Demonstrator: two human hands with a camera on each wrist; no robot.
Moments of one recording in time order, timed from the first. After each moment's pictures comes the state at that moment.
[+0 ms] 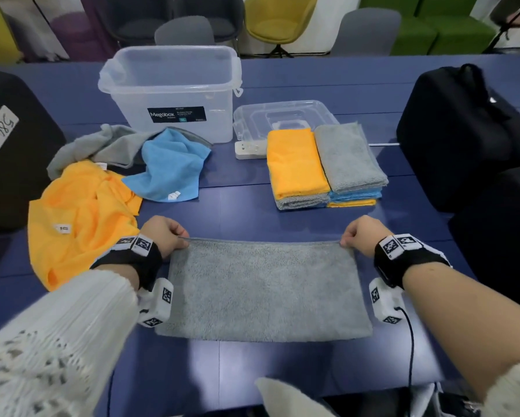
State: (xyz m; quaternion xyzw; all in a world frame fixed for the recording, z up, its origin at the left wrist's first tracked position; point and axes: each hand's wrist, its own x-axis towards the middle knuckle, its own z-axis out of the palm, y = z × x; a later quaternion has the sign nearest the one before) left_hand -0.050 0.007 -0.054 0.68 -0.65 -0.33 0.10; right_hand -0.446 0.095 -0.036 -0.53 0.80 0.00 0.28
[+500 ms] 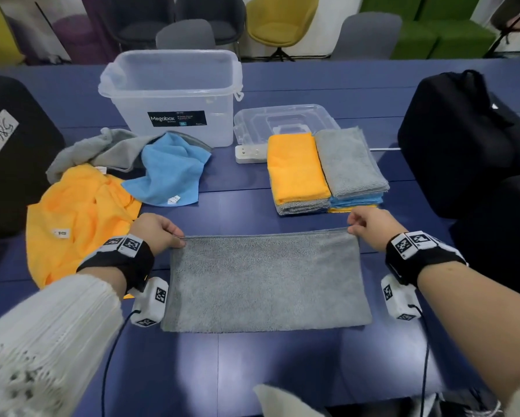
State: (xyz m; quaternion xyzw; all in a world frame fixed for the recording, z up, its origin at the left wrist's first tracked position) left_hand -0.049 0.001 -0.035 0.69 -0.64 -0.33 0.11; right_hand -0.465 0.087 -0.024 -0.60 0.76 -0.09 0.23
